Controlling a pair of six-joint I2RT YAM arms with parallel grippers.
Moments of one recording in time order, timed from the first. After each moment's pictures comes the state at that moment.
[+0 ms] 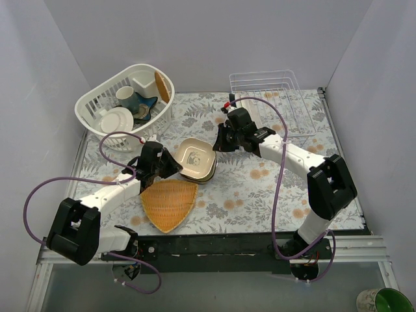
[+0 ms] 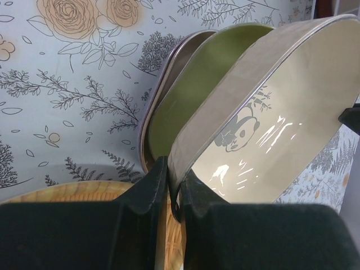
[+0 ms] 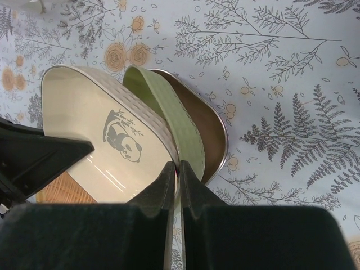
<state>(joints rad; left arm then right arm) -0.42 1.25 0.62 -0.05 0.07 -0.82 0.66 1.68 1.26 -0.29 -0.17 0.51</state>
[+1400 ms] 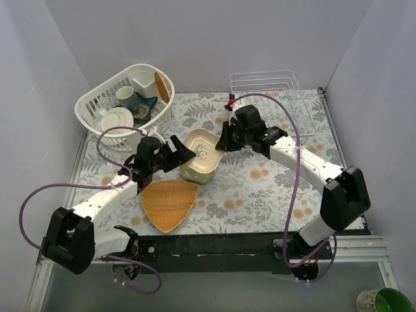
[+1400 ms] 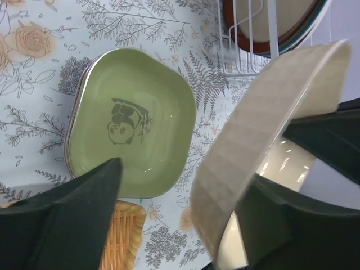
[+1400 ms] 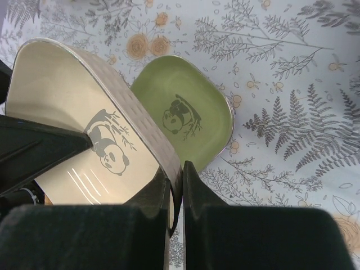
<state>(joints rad) -0.43 1.19 0.66 0.02 0.17 -0.85 0.65 1.57 1.22 -0.33 -0.22 0.43</state>
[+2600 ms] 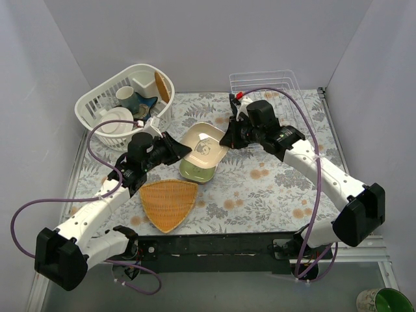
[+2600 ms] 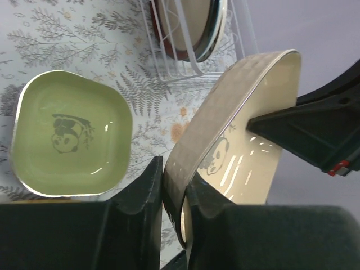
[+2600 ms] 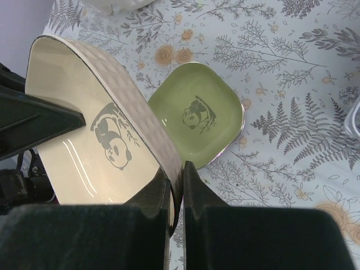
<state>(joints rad) -0.45 1.03 0.76 -0.04 0.21 -0.86 0.64 1.41 1.29 -0.47 -0.24 0.40</state>
